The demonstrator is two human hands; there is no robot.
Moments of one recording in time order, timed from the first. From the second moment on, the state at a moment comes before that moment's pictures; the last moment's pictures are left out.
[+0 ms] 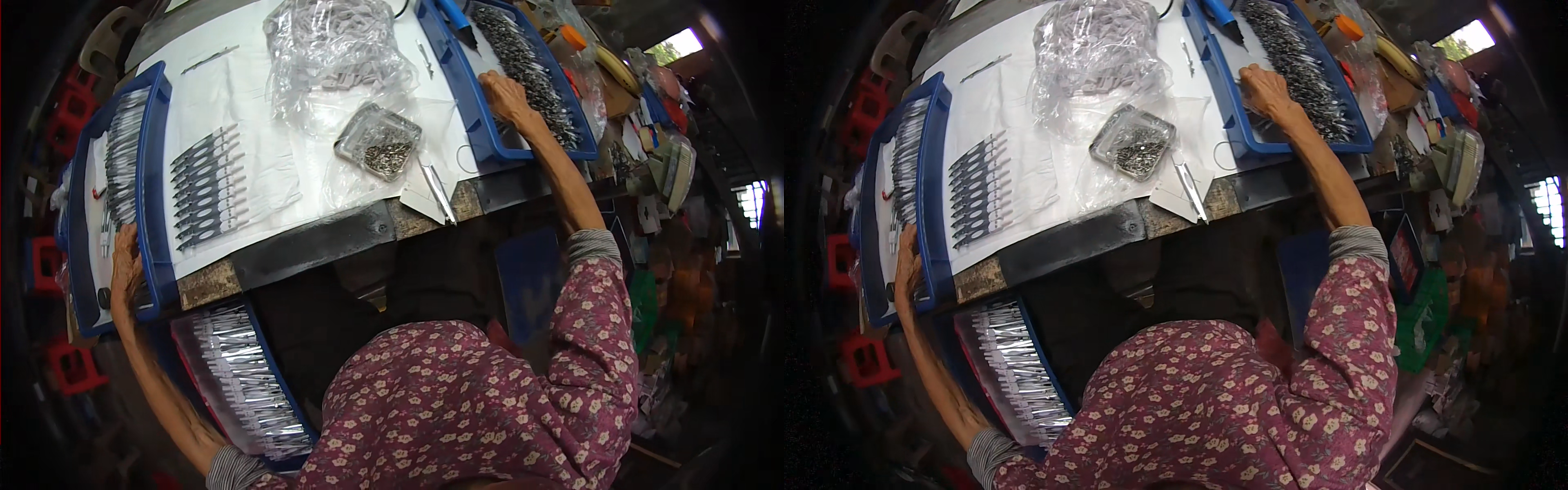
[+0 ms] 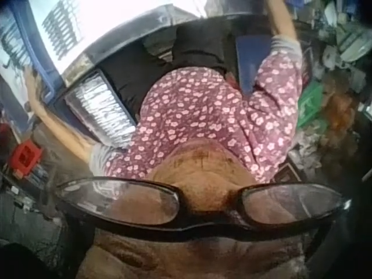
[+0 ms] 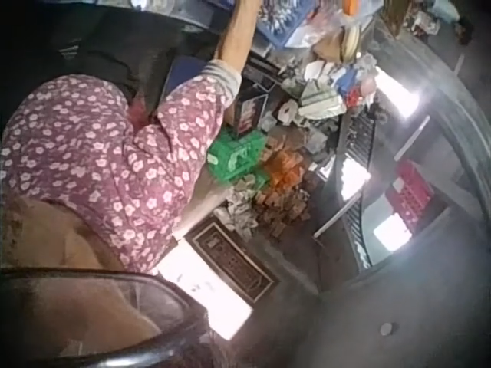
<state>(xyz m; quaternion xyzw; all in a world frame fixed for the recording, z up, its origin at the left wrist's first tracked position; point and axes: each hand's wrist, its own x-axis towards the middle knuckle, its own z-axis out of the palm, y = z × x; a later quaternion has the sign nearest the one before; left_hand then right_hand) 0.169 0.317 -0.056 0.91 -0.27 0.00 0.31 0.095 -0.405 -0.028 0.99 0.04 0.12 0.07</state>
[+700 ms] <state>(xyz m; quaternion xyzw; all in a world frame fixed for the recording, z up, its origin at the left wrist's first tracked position) 0.145 0.285 -0.014 0.98 0.10 0.08 0.15 0.099 -0.461 -0.045 0.97 0.13 0.18 0.11</state>
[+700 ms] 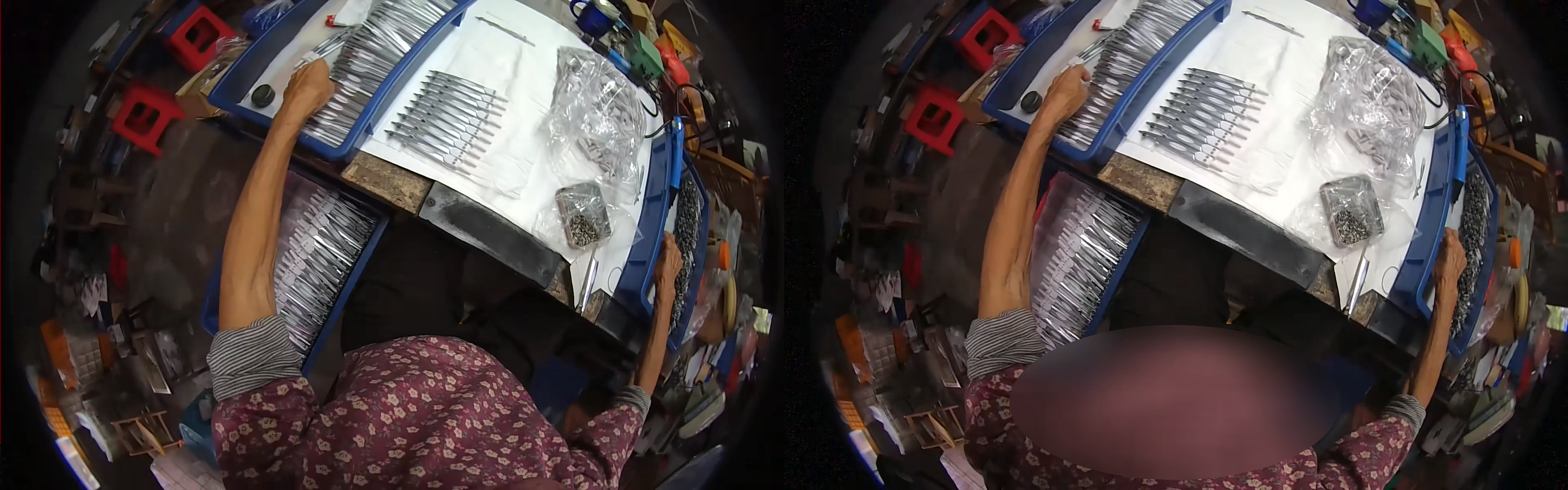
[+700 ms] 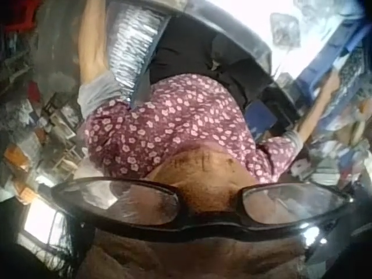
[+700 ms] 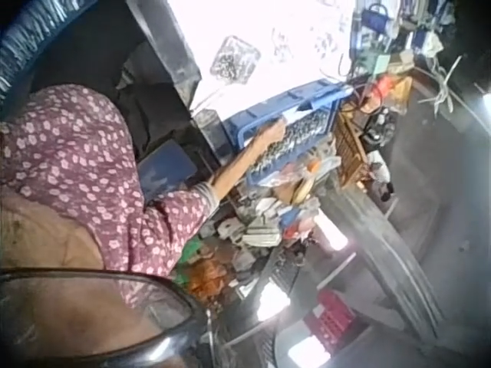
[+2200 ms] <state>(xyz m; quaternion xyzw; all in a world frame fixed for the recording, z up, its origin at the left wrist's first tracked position) 0.127 0.284 0.010 0.74 0.02 0.15 0.66 -0.003 -0.197 0.056 0.87 0.09 0.21 -0.45</state>
